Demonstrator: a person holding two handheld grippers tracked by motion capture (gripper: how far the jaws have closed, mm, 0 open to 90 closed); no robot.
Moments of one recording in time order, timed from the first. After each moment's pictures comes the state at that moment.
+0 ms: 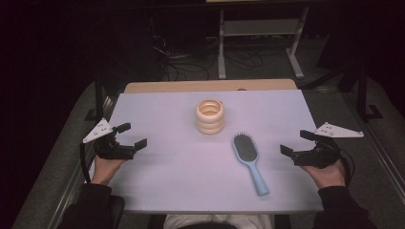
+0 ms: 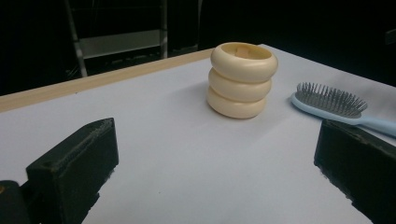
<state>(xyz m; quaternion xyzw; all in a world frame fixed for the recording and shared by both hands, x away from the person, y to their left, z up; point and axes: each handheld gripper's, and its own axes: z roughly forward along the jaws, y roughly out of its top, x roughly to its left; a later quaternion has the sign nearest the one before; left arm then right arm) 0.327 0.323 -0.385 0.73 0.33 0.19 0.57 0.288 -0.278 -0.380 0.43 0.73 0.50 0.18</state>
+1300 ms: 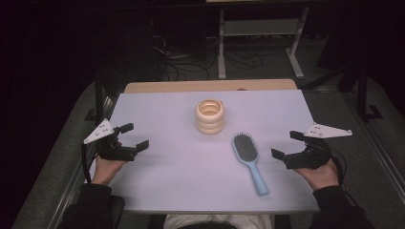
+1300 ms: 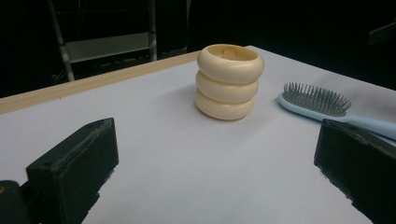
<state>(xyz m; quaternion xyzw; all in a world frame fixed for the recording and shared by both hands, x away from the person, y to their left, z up) 0.327 0.320 -0.386 0.74 0.32 0.18 0.57 0.286 -0.252 -0.373 0.39 0.76 0.49 0.16</state>
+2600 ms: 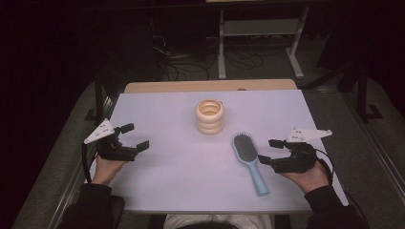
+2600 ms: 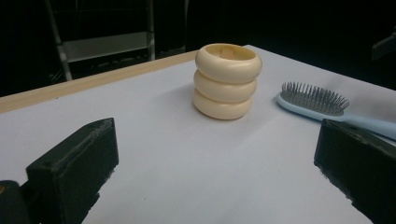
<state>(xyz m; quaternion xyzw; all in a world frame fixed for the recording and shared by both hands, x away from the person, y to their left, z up) 0.327 0.319 -0.386 0.74 0.31 0.18 0.57 0.282 -0.219 -0.372 0.33 0.81 0.47 0.12</state>
